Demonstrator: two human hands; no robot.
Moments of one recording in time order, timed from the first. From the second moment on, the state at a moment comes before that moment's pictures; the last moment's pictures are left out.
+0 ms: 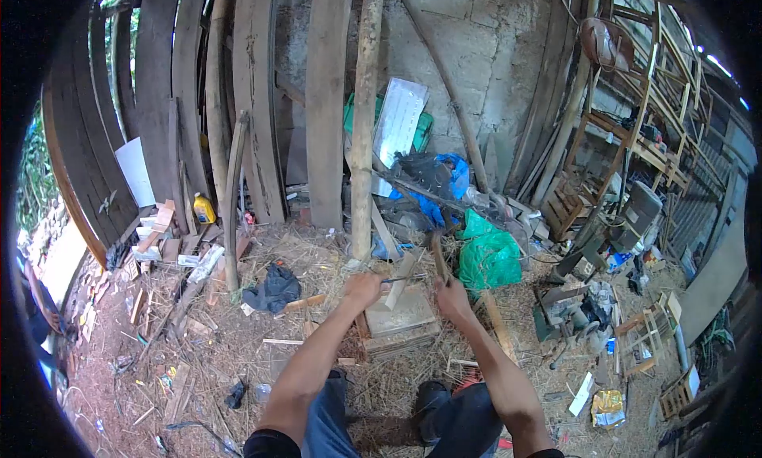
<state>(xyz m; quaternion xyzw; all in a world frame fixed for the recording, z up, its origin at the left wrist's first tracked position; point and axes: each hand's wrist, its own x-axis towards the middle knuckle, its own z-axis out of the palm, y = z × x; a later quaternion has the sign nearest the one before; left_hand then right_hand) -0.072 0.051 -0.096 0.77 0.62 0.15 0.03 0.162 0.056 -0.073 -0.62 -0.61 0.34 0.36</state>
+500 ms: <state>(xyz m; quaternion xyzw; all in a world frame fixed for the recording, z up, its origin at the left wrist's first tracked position) -0.078 0.061 -0.118 0.78 0.62 0.03 0.00 0.130 0.022 -0.175 -0.59 -0.73 0.16 0.30</state>
